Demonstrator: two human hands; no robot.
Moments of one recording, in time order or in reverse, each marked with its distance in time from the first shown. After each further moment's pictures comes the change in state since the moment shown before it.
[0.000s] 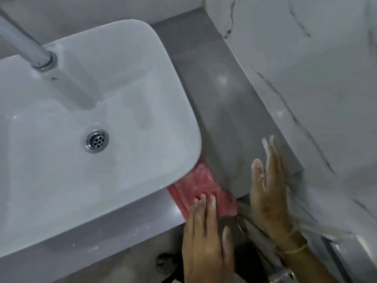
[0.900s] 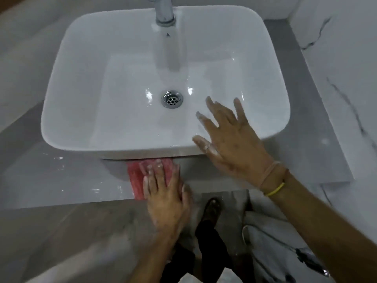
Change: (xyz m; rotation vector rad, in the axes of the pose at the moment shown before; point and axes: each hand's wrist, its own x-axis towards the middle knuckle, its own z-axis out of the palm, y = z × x) left_hand -0.042 -0.167 -0.035 0.233 0.175 -0.454; right_hand -0.038 -0.150 0.087 -0.730 -0.573 -0.890
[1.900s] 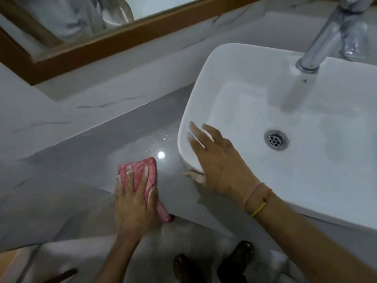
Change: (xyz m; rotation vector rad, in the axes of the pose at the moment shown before) left_hand 0.032 -0.248 -0.080 0.068 0.057 -0.350; right_hand 0.139 -0.199 0.020 0.049 -0.074 -0.470
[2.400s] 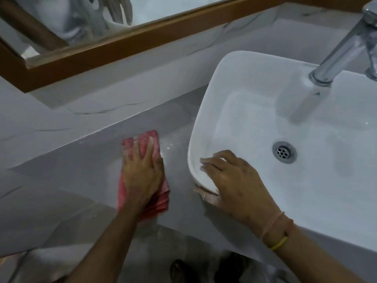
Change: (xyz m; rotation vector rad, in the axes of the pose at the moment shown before) left_hand 0.101 0.025 -0.028 0.000 0.091 0.083; right_hand -0.001 -0.001 0.002 -0.063 0.078 0.051
